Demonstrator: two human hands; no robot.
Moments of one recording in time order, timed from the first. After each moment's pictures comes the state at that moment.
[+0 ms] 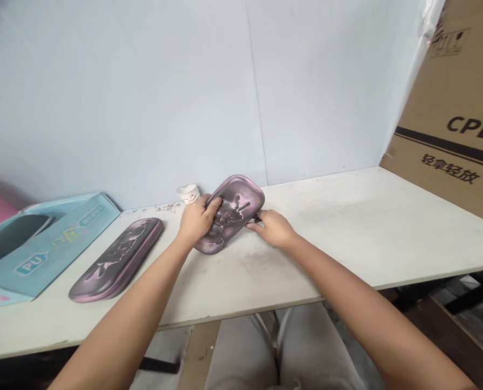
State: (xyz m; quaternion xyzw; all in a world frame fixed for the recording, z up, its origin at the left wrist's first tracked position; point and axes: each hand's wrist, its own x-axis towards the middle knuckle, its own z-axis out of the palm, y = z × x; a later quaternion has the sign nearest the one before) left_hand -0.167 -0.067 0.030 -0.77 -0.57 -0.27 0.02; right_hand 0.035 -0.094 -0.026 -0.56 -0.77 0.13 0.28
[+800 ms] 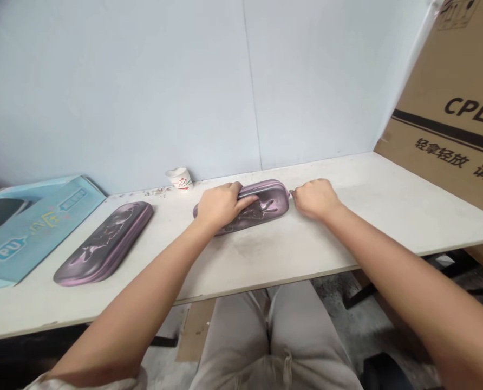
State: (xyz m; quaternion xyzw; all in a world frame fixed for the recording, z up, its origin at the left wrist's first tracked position) left_hand -0.101 -0.089 0.025 -0.85 -0.49 -0.13 0.13; right_hand 0.123 -0.121 0.005 -0.66 -0.73 -0.18 -0.04
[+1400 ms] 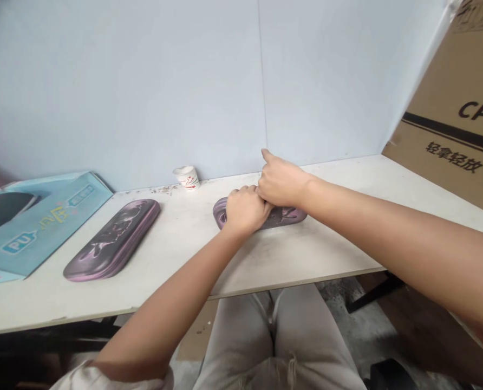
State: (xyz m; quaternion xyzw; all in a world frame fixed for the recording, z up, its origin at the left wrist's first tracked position) left_hand -0.069 -0.101 0.006 -0.84 -0.48 -0.19 0.15; right_hand 0.049 -0.116 0.078 -0.34 -0.86 -0.37 -0.11
